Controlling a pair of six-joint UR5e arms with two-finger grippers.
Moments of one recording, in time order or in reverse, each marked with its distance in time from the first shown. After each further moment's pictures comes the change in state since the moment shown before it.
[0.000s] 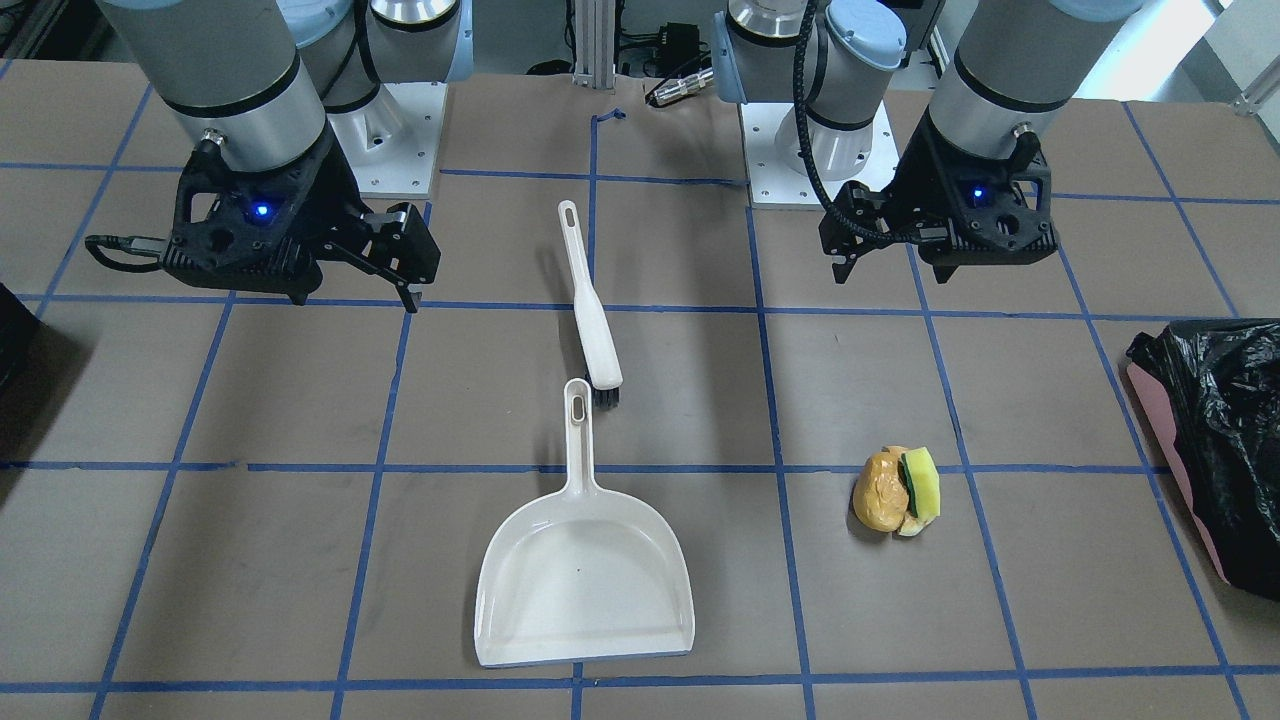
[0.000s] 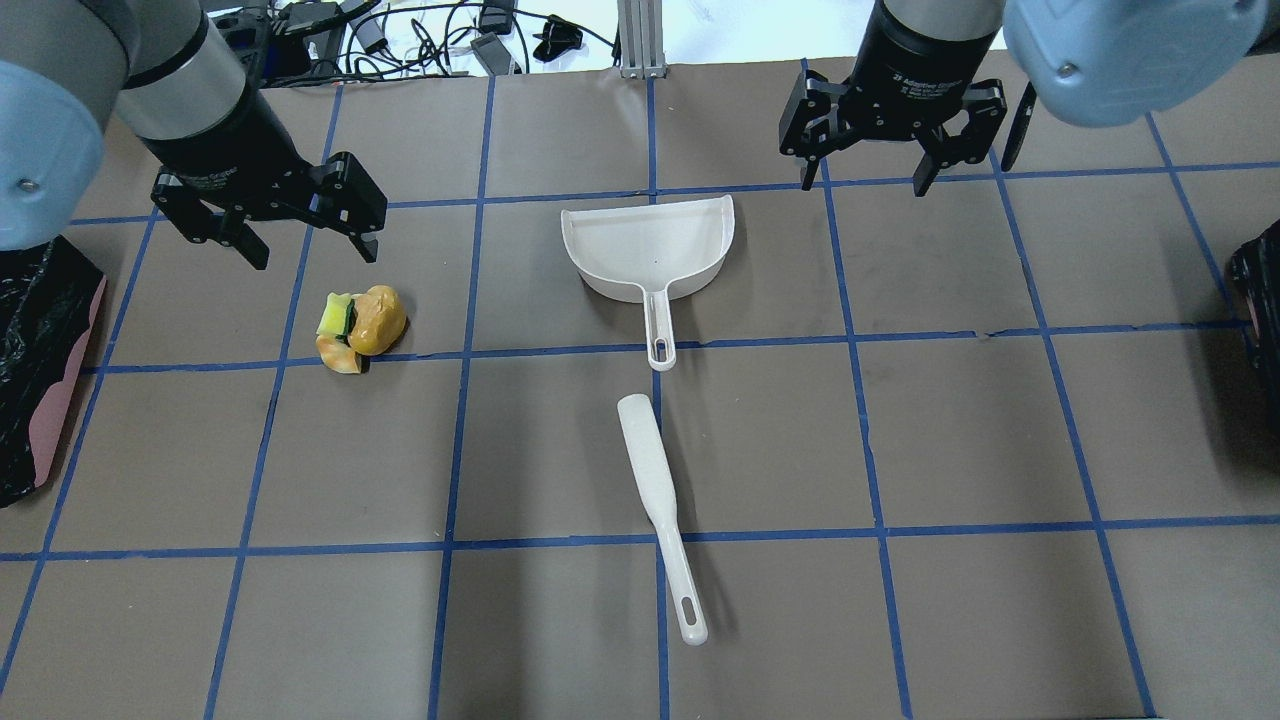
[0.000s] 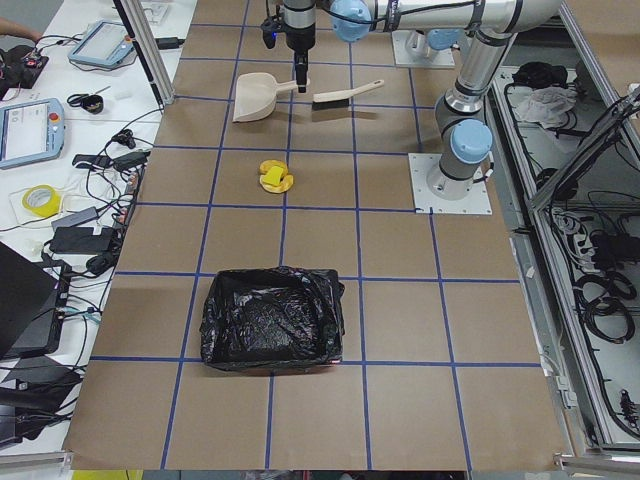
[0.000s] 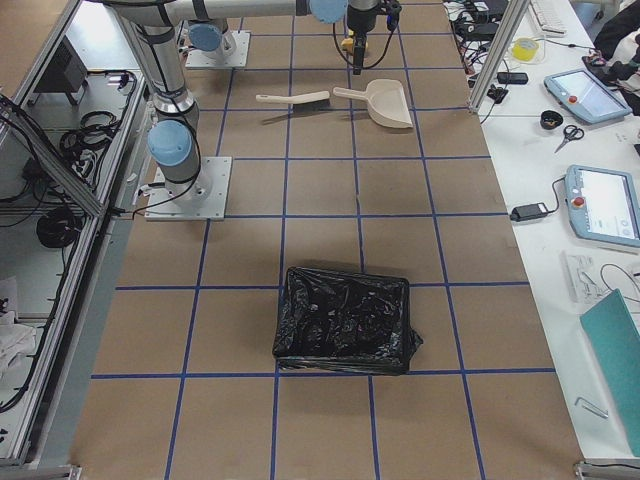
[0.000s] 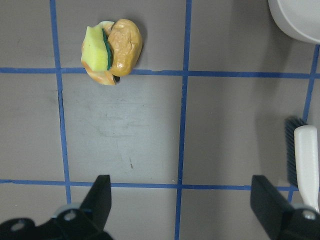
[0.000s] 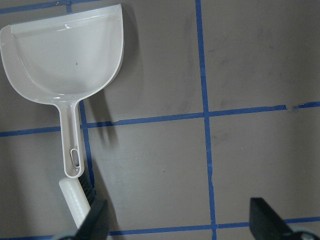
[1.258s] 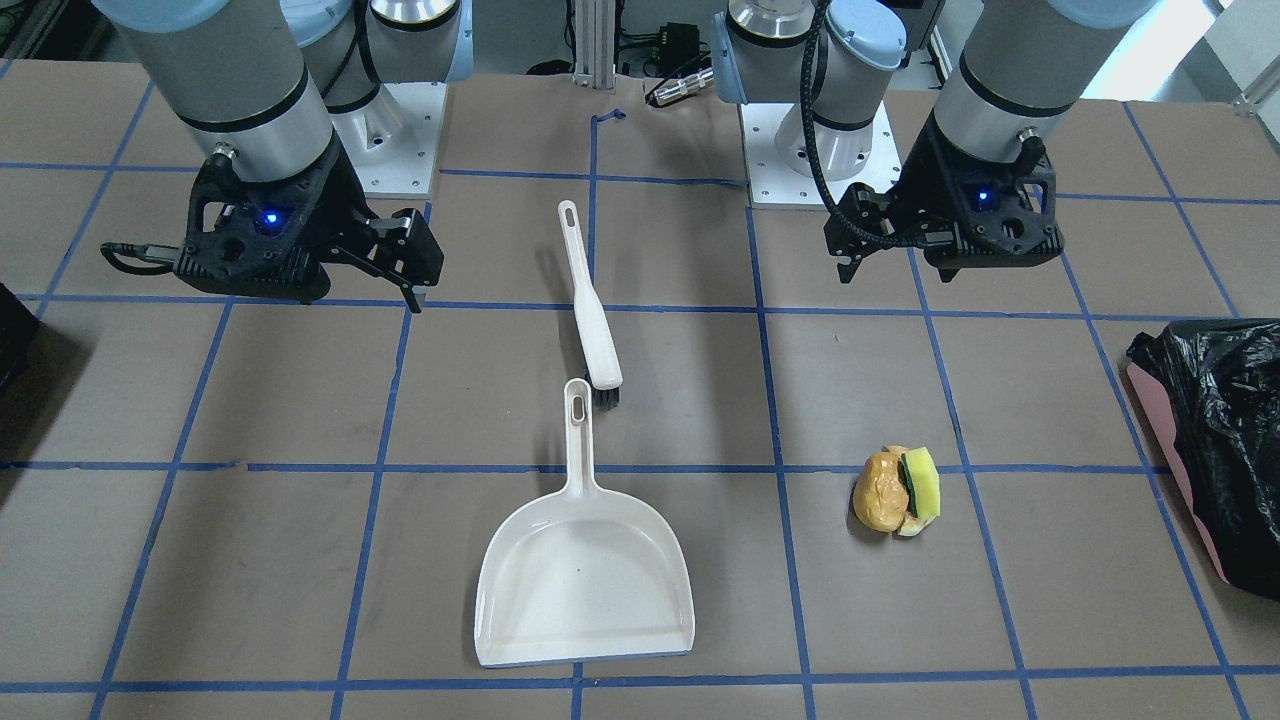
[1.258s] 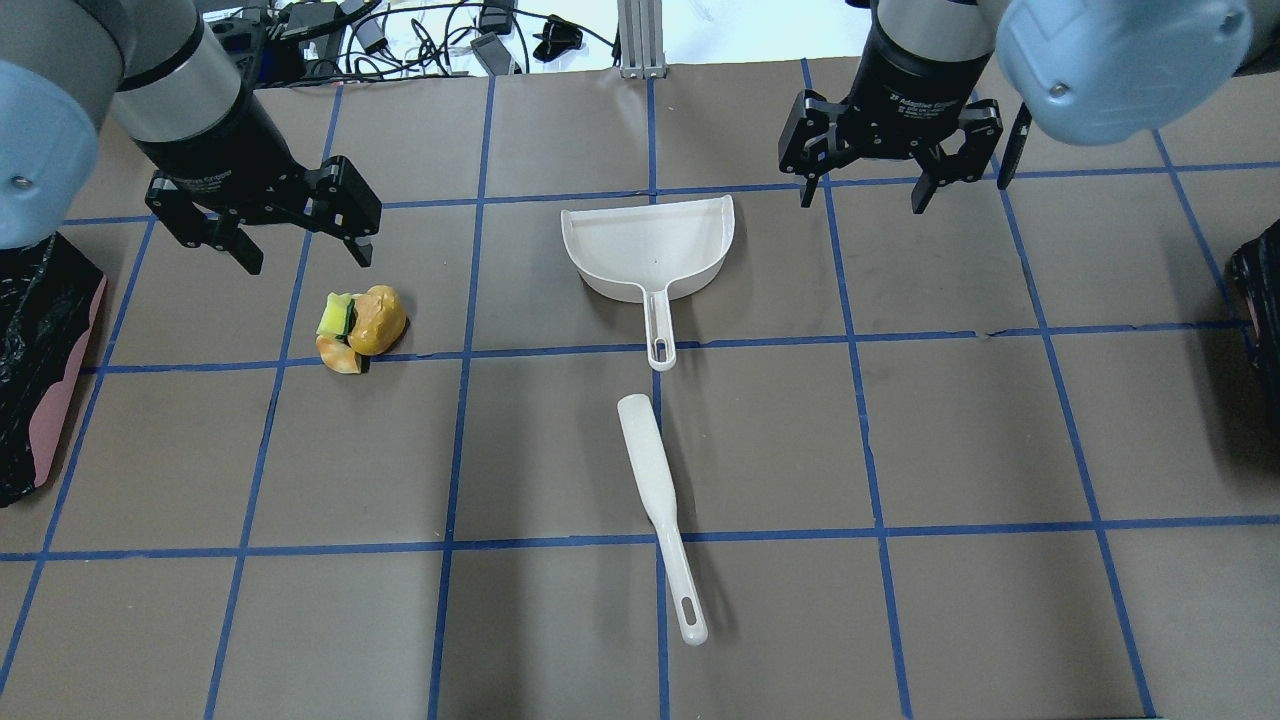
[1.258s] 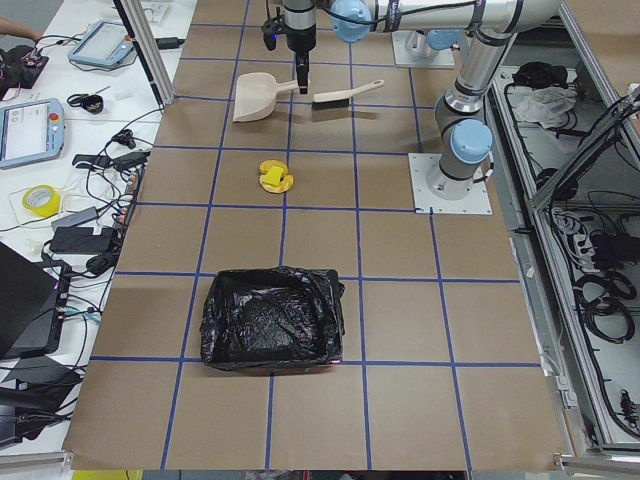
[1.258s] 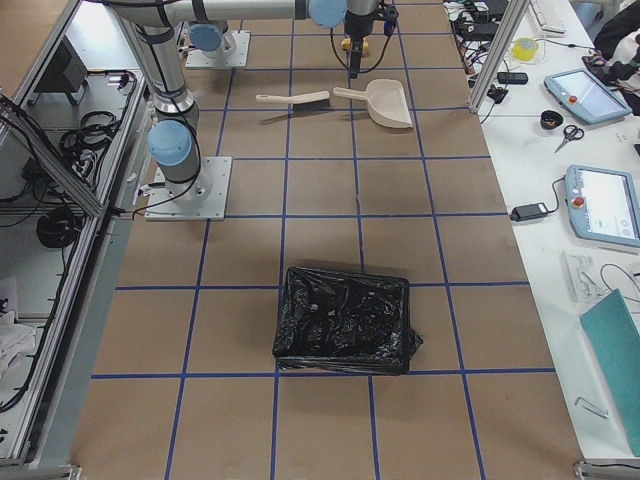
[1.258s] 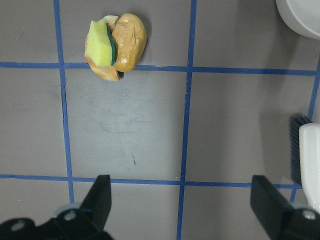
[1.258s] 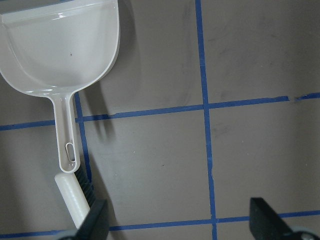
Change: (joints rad) left arm 0.012 -0.004 0.000 -0.008 0.006 0.003; right arm 0.000 -0.003 0.025 0.000 0.001 0.006
